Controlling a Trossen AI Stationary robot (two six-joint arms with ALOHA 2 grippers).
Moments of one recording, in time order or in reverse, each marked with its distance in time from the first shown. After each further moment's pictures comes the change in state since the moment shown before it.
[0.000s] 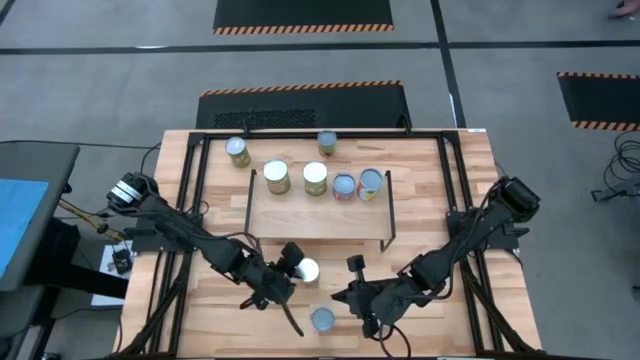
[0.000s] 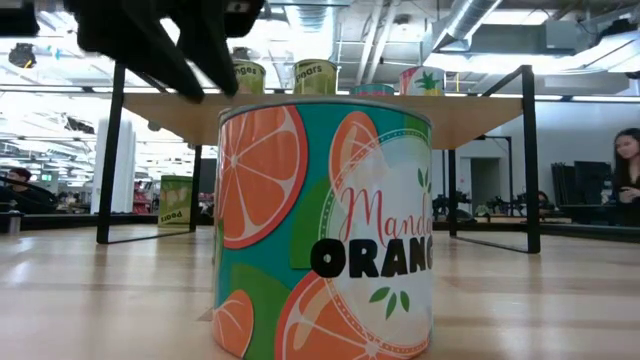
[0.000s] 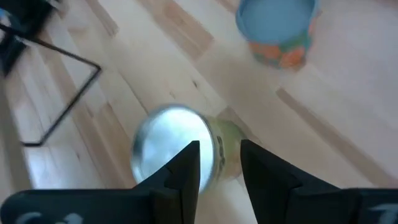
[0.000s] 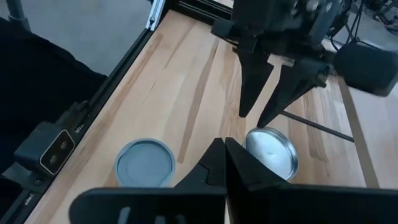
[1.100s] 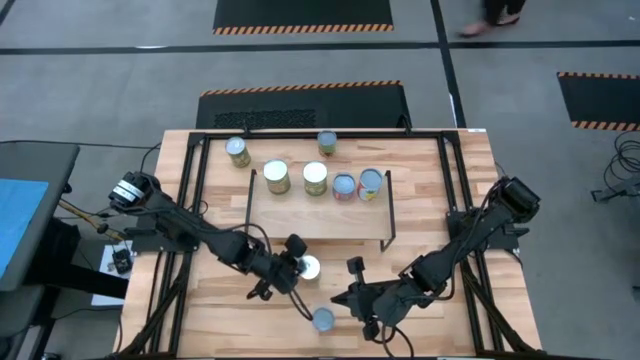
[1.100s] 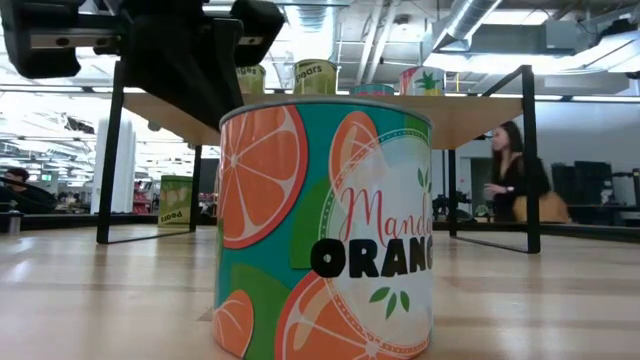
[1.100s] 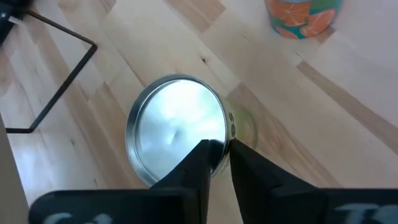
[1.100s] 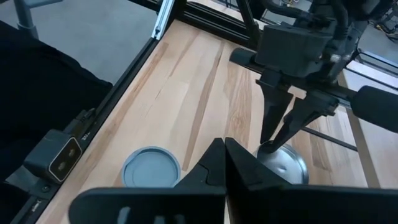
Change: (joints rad) left arm 0.078 0.012 -0.045 0.031 0.053 0.043; right arm 0.007 0.000 0.000 0.033 -0.002 -0.016
